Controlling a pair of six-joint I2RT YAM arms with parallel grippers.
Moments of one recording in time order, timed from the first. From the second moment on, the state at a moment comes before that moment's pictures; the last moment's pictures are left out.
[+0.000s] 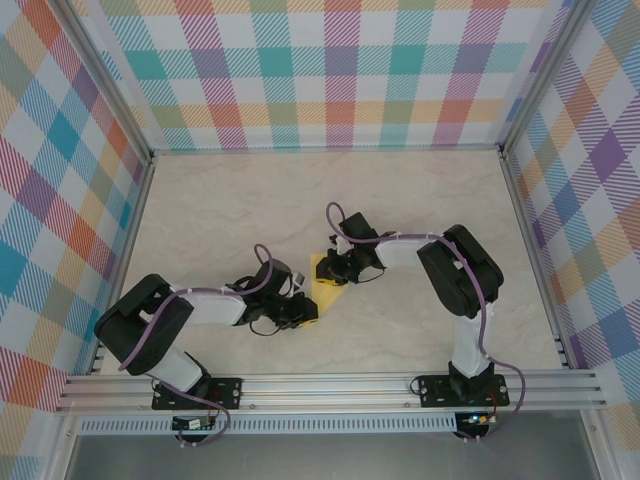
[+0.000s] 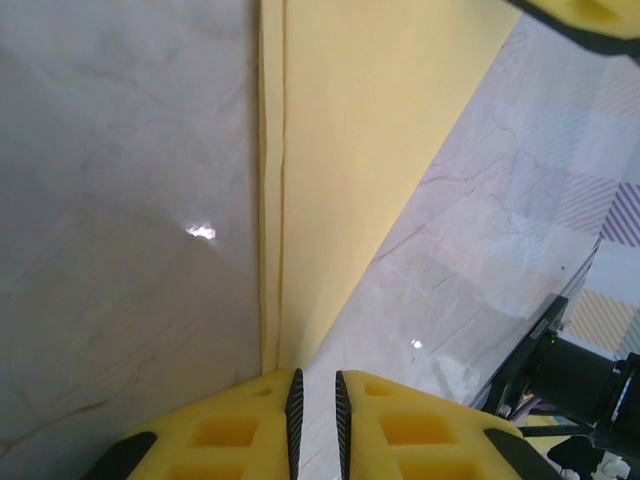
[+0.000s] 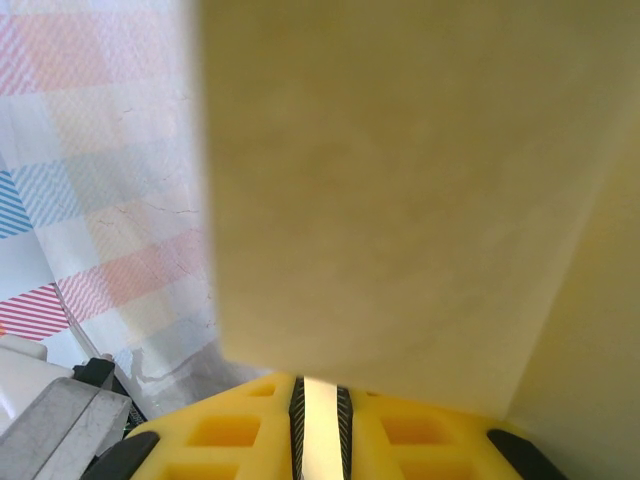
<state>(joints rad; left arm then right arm) -0.70 1.53 0.49 0.10 0.55 -0.98 0.64 1.97 1.07 -0.16 -0.63 0.80</state>
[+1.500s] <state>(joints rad) -0.70 1.58 0.54 0.18 0.40 -1.01 0.64 1.98 1.07 -0.16 -0.64 0.80</state>
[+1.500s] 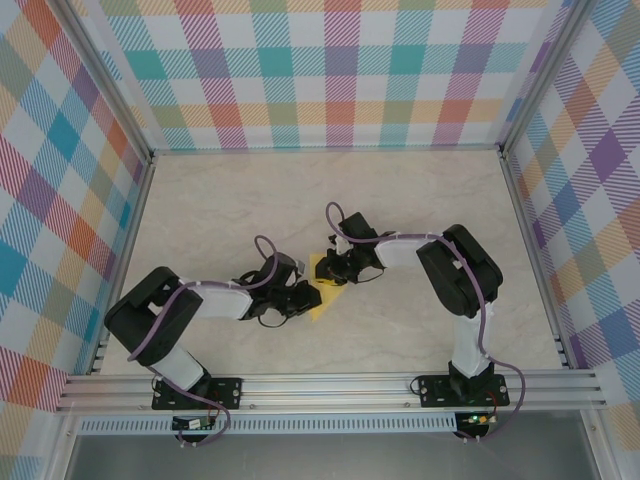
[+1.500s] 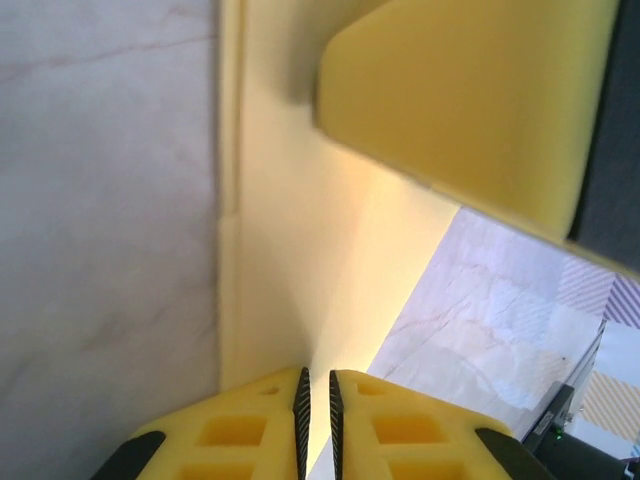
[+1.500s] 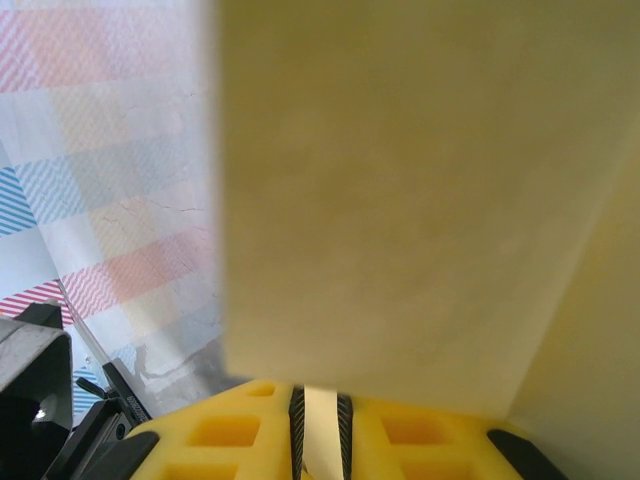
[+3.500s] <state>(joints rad) -0.72 1.18 0.50 -0.14 0.26 -1.05 0.65 1.96 1.01 -0.02 -0.63 0.94</state>
